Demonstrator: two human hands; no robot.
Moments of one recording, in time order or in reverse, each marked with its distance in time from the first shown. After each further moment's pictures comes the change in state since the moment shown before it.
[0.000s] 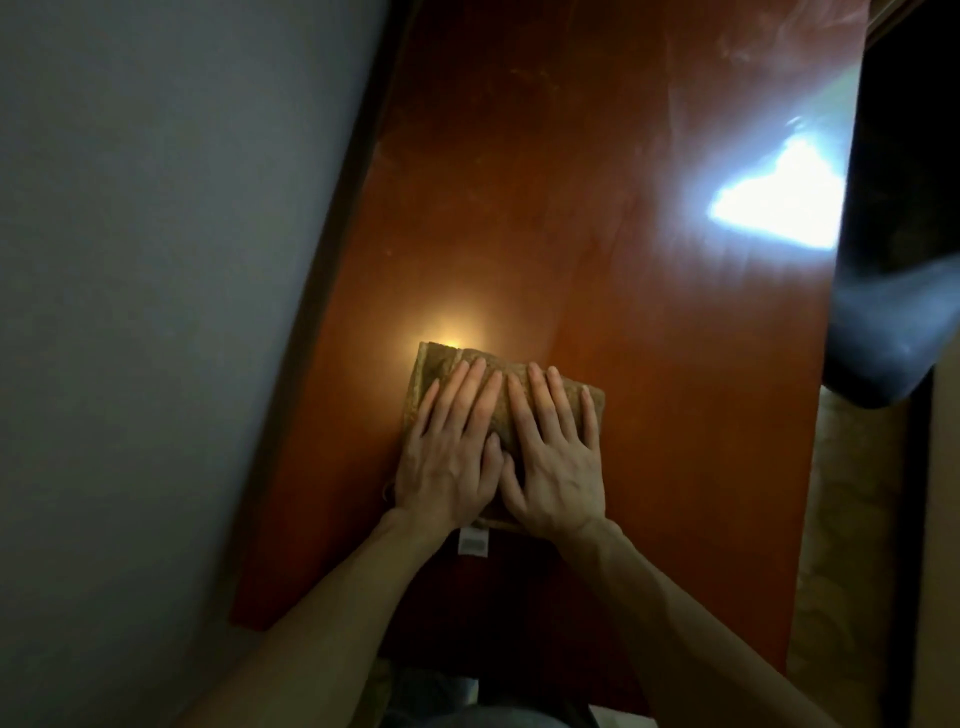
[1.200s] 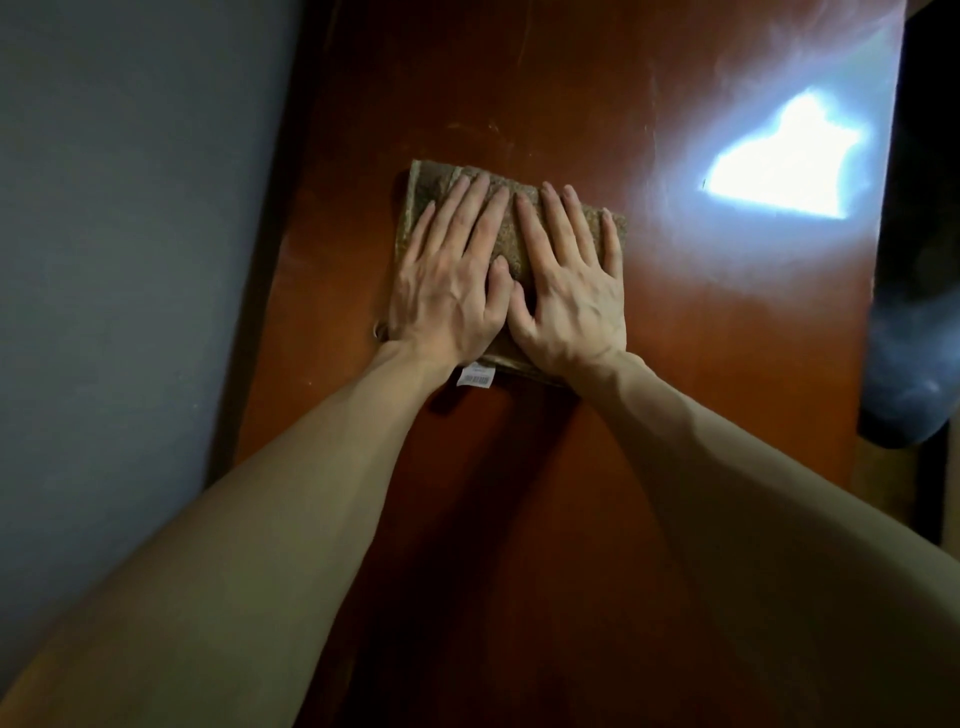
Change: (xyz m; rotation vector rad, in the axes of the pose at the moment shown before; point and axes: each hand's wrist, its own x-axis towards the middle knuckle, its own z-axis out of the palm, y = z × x) left_hand 0.305 -0.024 -0.022 0.040 0.129 0.036; right_hand 0.275 0.110 -0.053 -0.051 0.170 0.038
